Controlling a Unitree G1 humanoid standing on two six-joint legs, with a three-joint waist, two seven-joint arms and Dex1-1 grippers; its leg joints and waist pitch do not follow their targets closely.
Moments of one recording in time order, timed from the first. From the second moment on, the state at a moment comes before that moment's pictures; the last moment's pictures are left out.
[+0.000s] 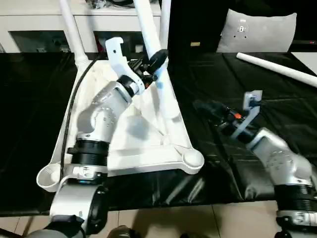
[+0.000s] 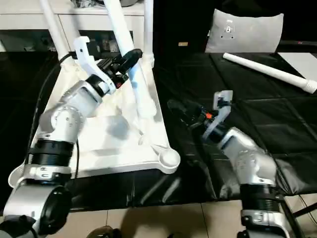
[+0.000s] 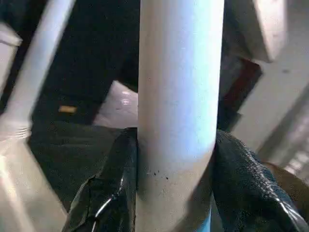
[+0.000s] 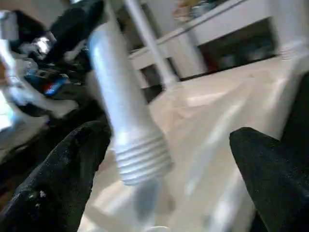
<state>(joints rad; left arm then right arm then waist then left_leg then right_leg) -0.79 0.10 0.13 0.32 -0.61 0.45 -0.43 -0.41 -0.32 -0.16 0.20 0.71 0.57 0.82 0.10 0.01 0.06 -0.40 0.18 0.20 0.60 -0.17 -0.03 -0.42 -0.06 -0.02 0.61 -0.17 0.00</state>
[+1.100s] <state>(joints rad) -0.66 0.18 -0.09 0.04 -0.68 0.54 -0.89 -0.43 -0.44 0.09 0.08 0.63 0.63 1.15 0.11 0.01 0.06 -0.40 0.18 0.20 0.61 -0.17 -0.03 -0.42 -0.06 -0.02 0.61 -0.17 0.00</state>
